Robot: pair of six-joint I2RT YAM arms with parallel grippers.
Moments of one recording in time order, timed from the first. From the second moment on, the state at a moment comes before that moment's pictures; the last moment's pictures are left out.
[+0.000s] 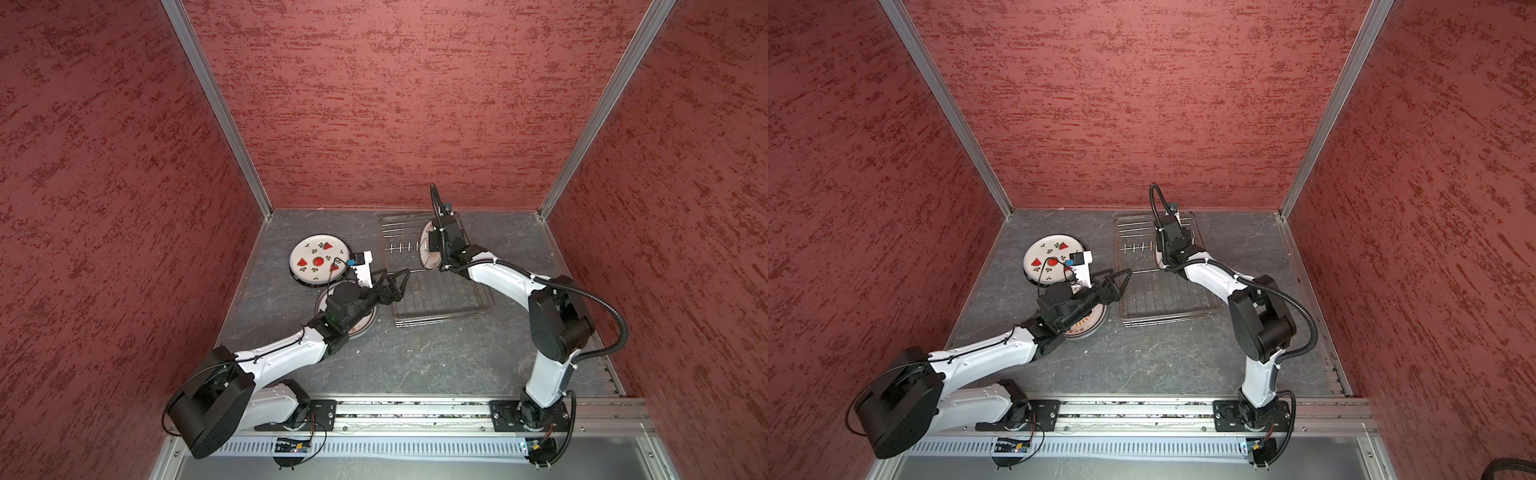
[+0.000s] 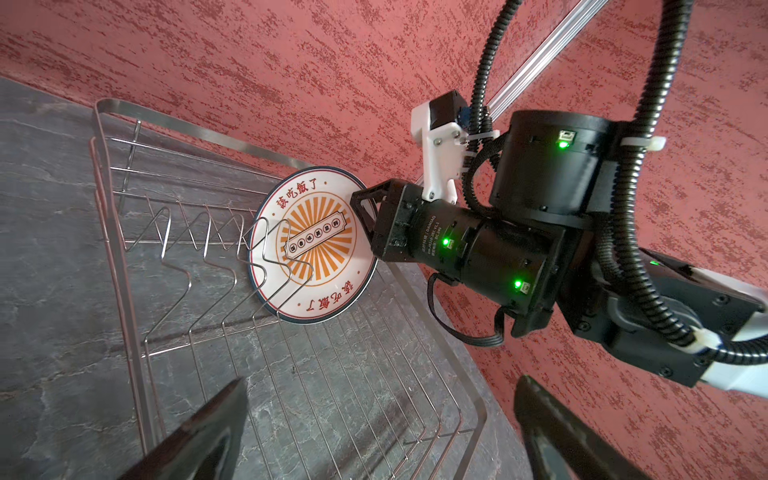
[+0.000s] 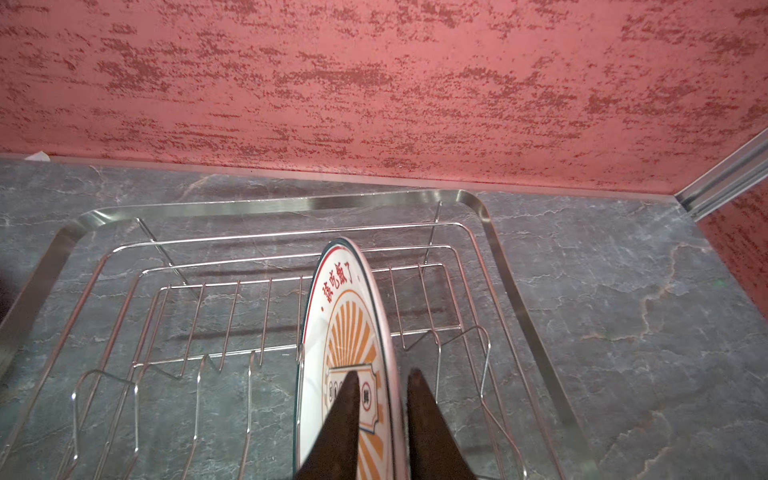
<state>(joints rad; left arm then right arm) -0.70 1.20 0.47 0.67 0.00 -0.72 0.52 1.85 1.35 -0.07 0.48 0.24</state>
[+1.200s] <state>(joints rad) -0.71 1.20 0.42 0.75 -0.03 -0.74 0.65 1.84 1.36 -0.01 0.79 0.07</state>
